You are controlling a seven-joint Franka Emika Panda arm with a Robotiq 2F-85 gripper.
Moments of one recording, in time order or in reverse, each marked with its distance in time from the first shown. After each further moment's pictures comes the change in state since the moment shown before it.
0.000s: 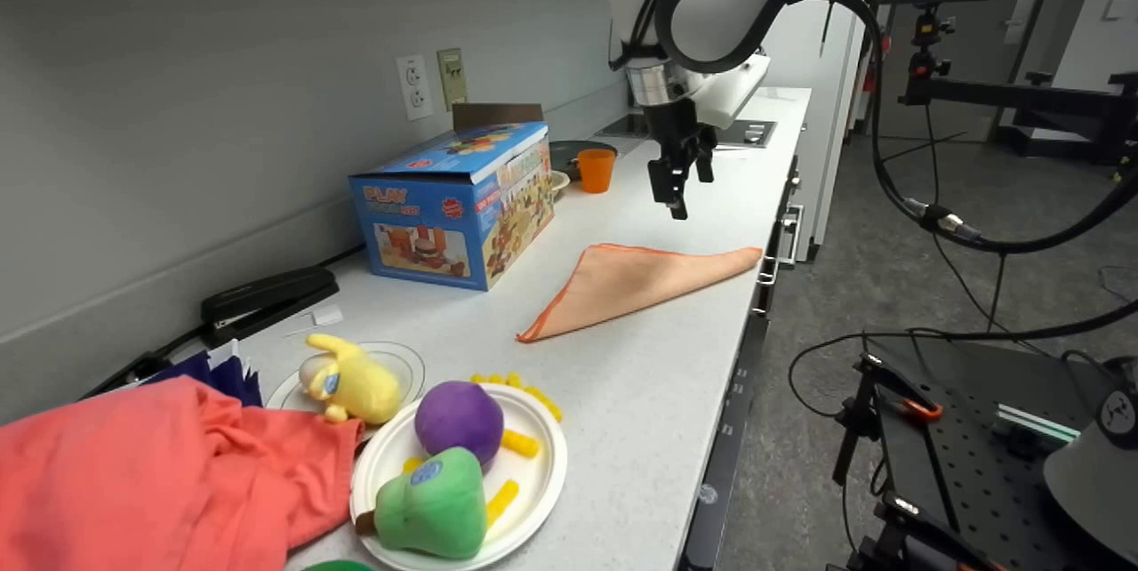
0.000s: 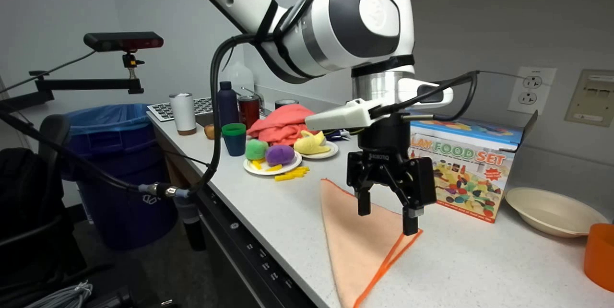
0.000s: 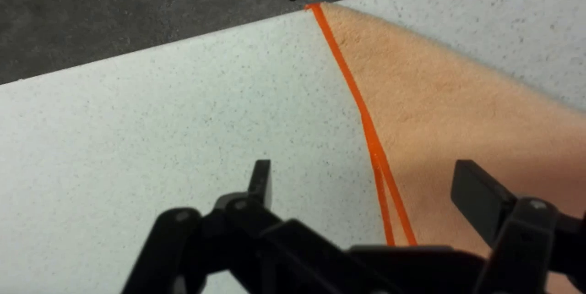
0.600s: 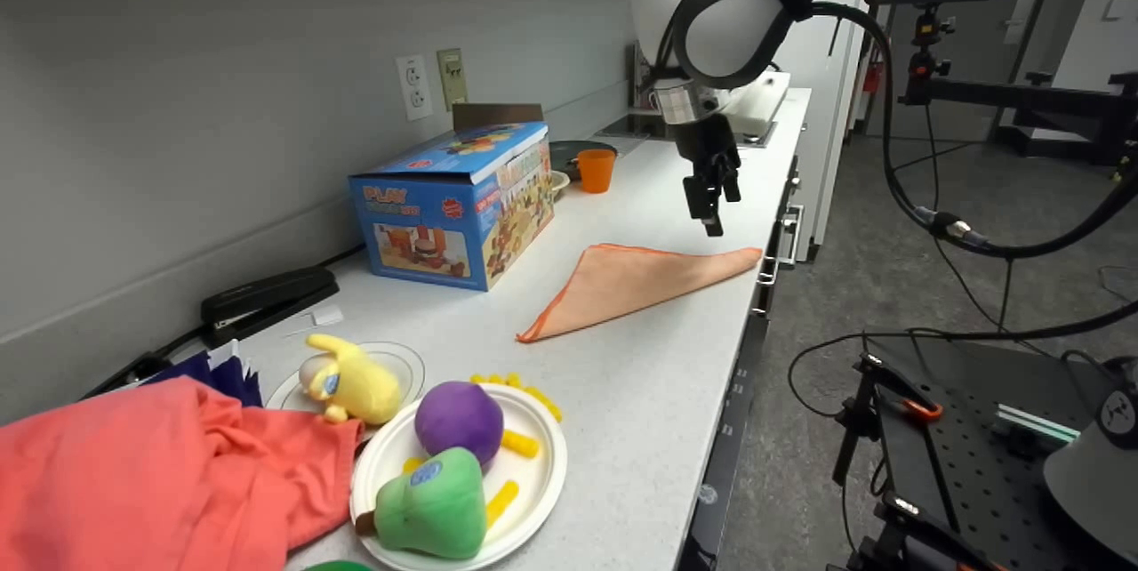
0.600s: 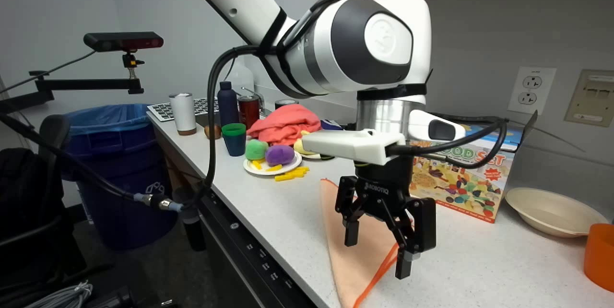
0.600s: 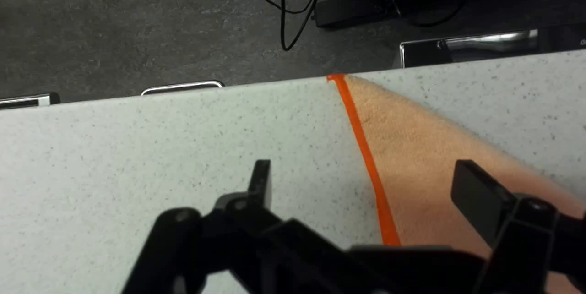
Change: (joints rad) arm -0.047 0.005 -0.026 -0.063 0.063 -0.012 -0.191
